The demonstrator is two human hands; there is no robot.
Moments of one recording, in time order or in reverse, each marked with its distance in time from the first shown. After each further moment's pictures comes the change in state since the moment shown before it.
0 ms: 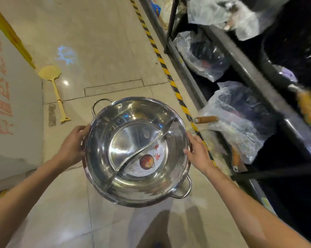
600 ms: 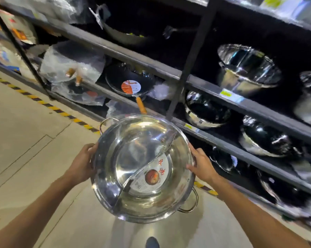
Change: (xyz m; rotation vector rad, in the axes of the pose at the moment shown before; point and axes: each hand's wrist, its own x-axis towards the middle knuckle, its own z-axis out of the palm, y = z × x) left_hand -0.120 0.346 -0.103 0.119 -0.424 0.718; right_hand -0.379 -0.032 -0.290 0.090 0.393 0.531
